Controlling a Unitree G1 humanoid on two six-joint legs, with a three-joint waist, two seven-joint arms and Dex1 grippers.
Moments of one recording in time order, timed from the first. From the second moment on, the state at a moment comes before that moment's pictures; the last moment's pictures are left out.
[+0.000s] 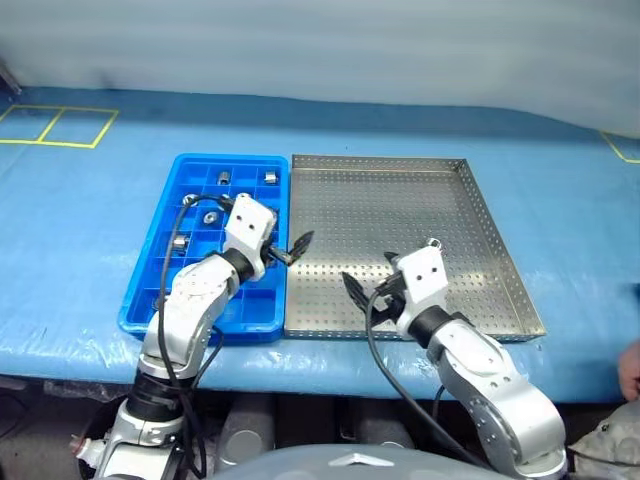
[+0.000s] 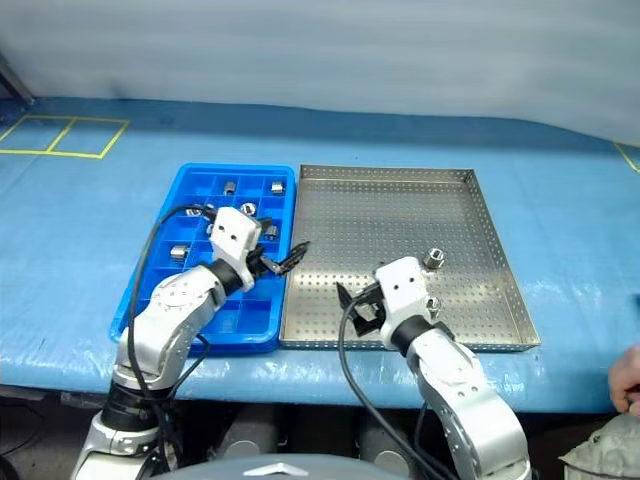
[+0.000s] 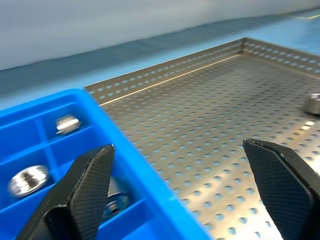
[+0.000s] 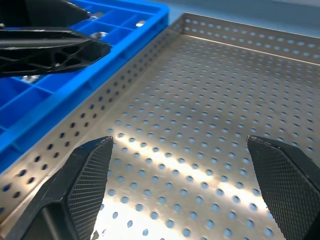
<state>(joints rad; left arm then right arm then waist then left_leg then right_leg) -0.24 0.26 -0.16 -0.36 -0.18 0.60 -0.45 0.15 -0.25 0.13 -0.83 0.21 0.84 0.14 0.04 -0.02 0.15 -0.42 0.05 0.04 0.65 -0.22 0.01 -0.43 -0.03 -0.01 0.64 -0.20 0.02</state>
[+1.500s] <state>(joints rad) -0.16 0.34 -0.38 -0.46 -0.39 0.64 -0.74 -0.43 0.05 -0.24 0.12 0.04 0.68 -0.29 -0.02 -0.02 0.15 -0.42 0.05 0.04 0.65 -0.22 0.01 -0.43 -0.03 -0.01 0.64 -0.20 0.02</state>
